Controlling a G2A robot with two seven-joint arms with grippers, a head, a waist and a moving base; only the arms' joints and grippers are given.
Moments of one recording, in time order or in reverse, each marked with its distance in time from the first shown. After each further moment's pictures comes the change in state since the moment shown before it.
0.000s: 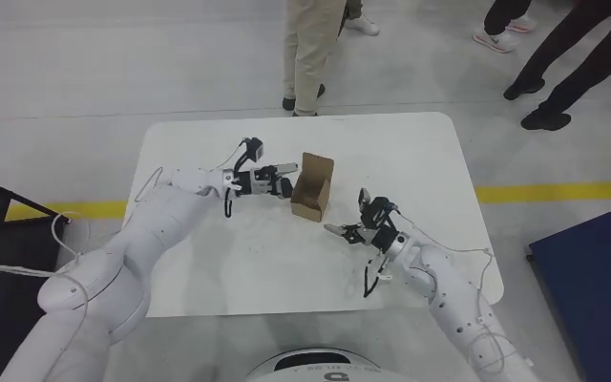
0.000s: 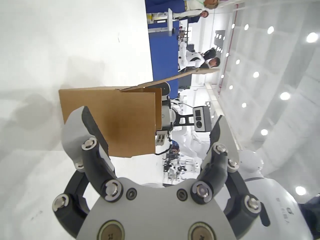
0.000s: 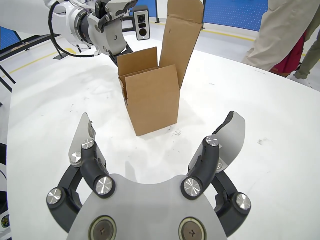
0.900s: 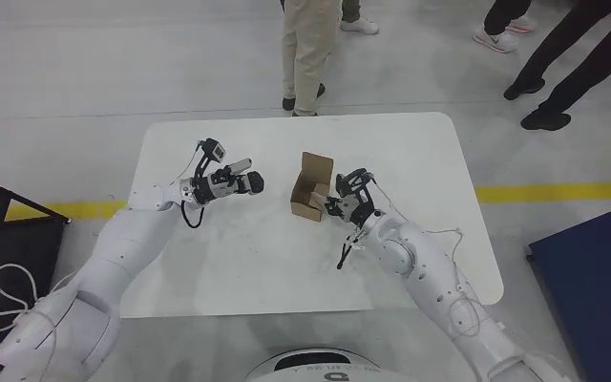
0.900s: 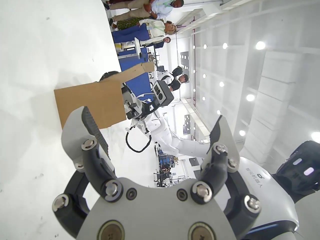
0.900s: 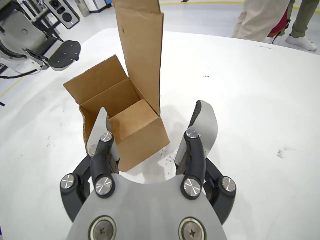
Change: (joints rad) left arm 0.235 0.193 -0.408 -0.267 0.090 -0.079 -0.035; right arm 0.210 -0.072 -0.167 0.110 0.232 0.263 0.276
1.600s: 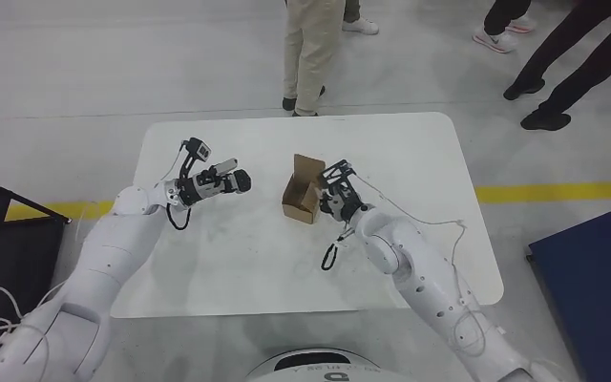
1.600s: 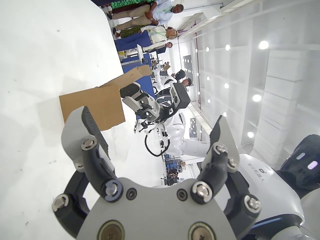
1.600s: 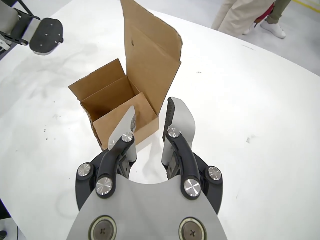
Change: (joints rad) left arm 0.066 0.034 -0.151 -0.056 0.091 0.010 -0.010; right arm -0.025 -0.007 -0.028 -0.316 -0.120 0.291 0.458
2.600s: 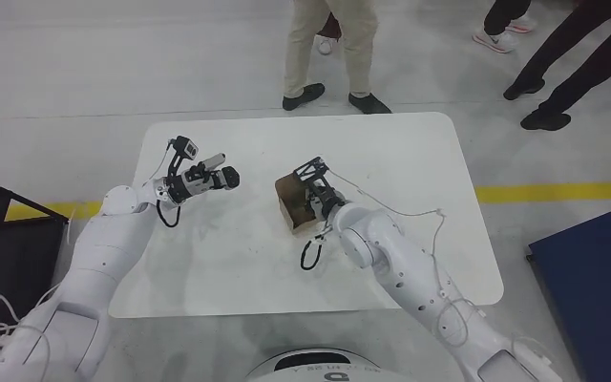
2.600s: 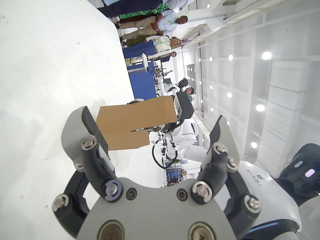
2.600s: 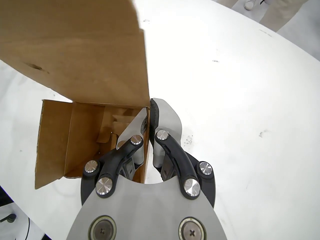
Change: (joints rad) left arm -0.004 -0.015 -0.091 0.073 0.039 0.032 -0.027; right arm 0.101 -0.052 -0.115 -0.011 -0.067 0.114 0.203
